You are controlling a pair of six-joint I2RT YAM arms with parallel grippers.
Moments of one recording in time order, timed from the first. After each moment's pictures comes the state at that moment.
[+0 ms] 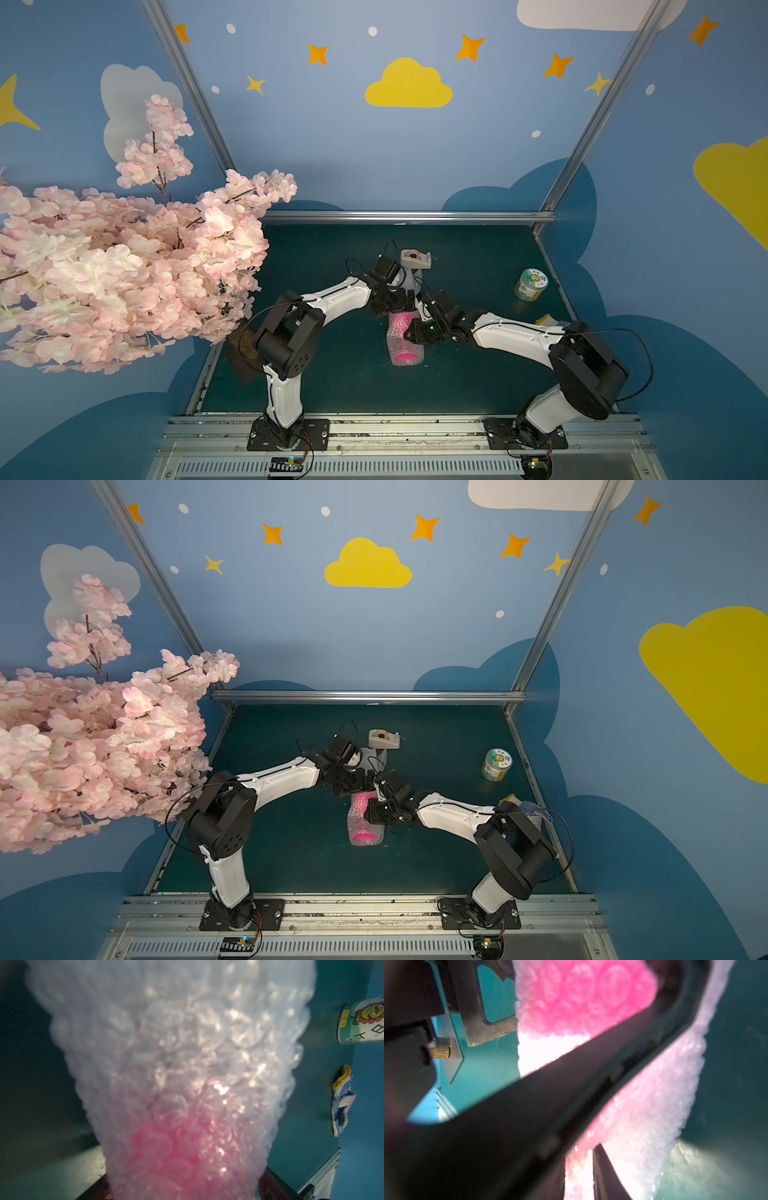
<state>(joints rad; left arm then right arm) -0.61 1.89 1.30 -0.49 0.29 -0.64 0.82 1.57 0.85 -0.22 -0.30 0.71</state>
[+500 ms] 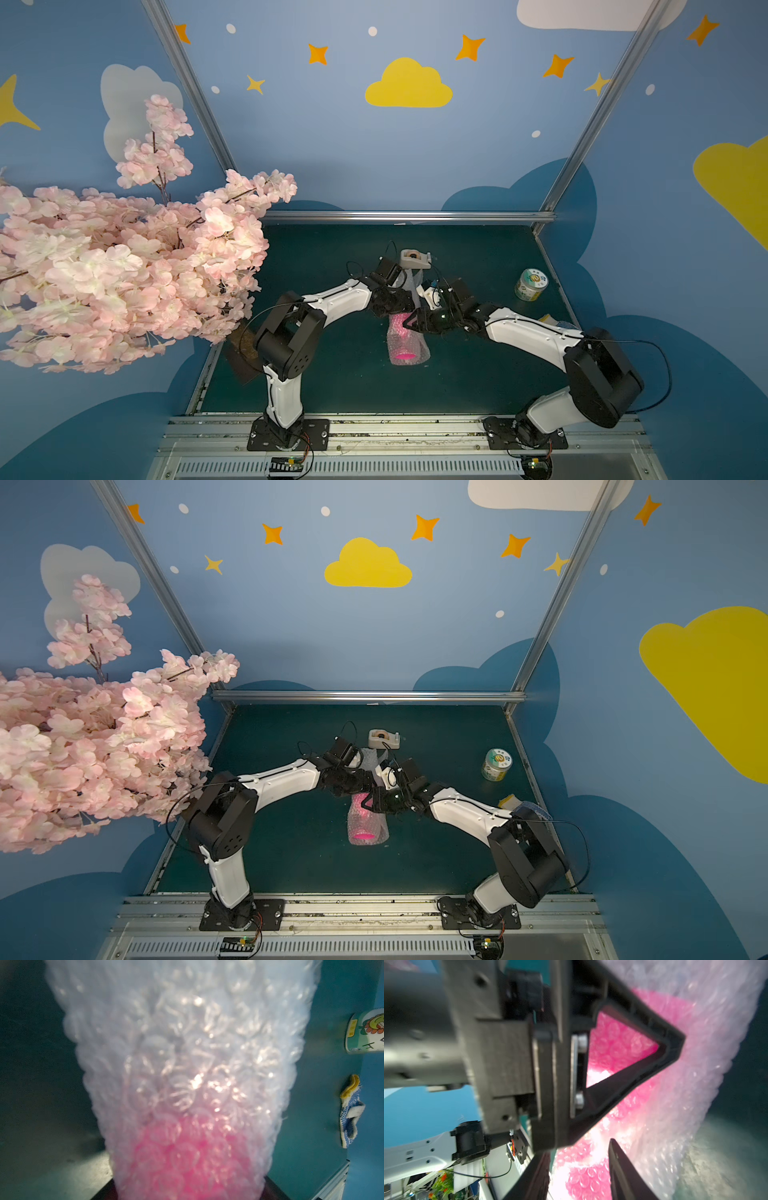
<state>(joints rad) -0.61 1.88 1.26 -0.45 0.24 -0.66 0.68 1.50 0.85 -0.18 -0.54 0.64</state>
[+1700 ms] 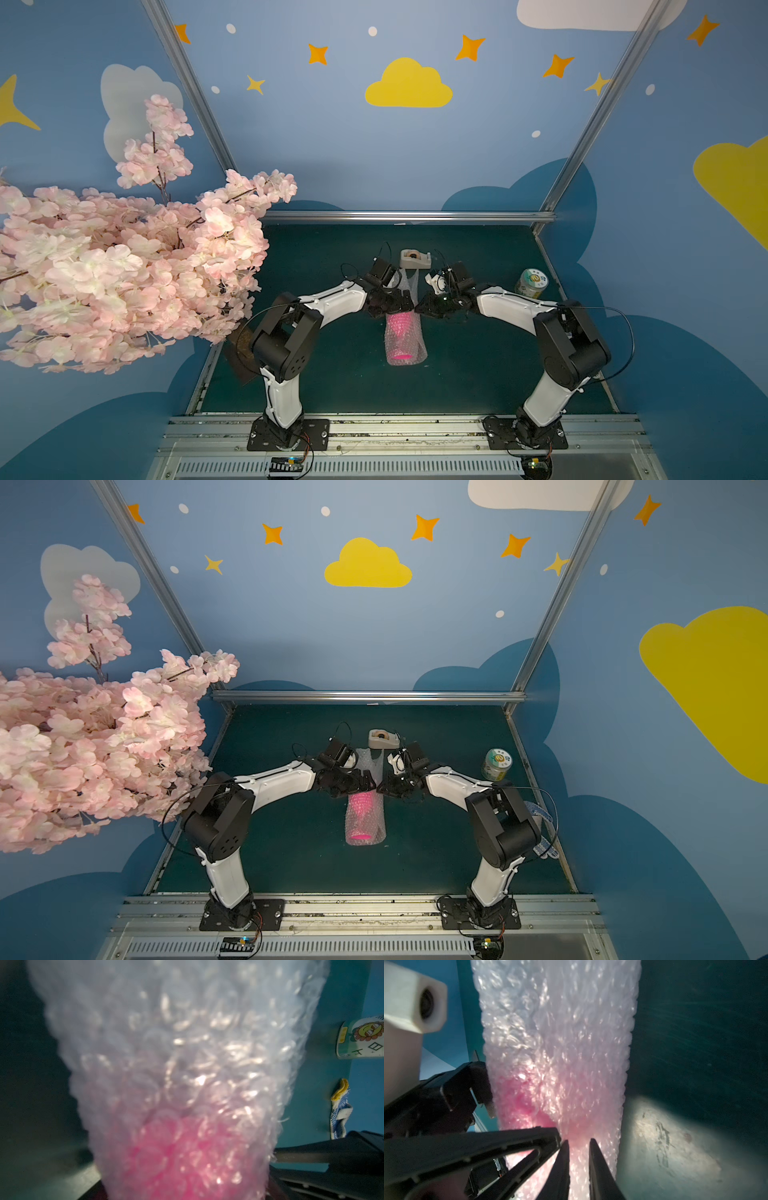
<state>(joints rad) -0.58 1.86 1.21 -0.41 0.28 -0.68 0.55 1.74 1.03 -0.27 -0.53 0.61</state>
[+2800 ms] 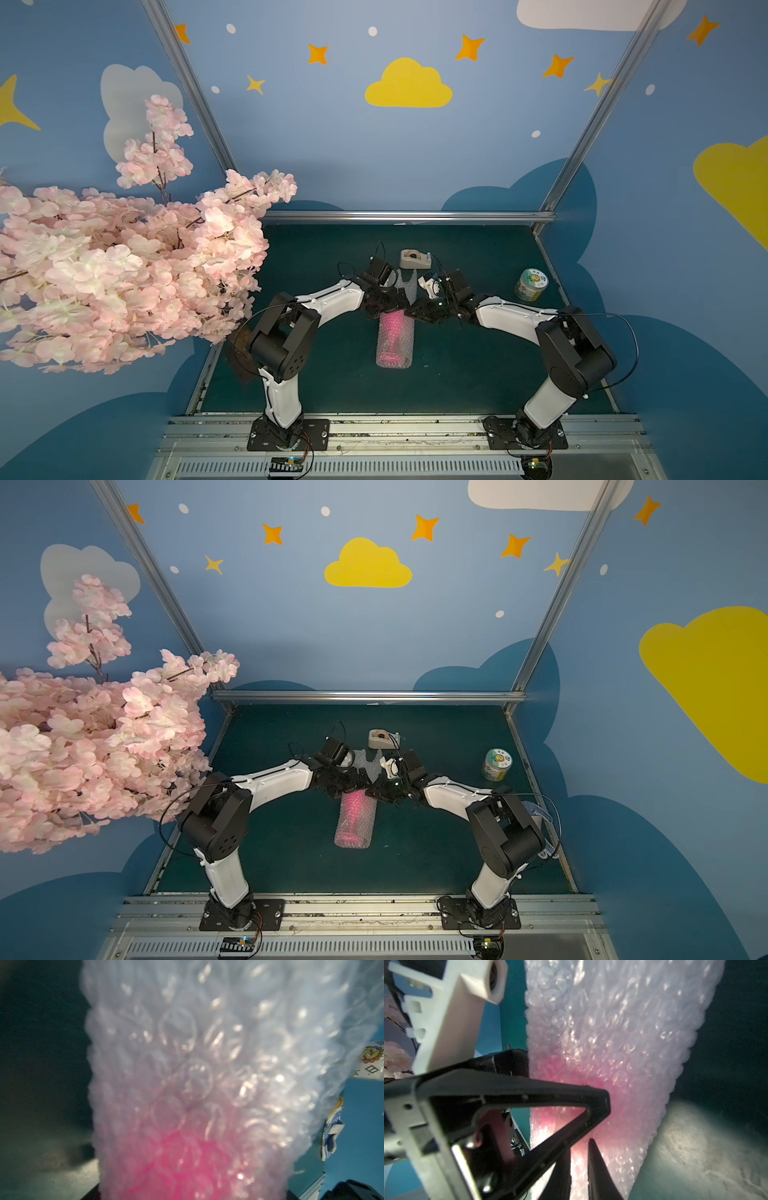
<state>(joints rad) -0.57 1.85 1.22 -0.43 0.27 -0.76 0.62 1.69 0.93 -0.06 -0.59 0.76</state>
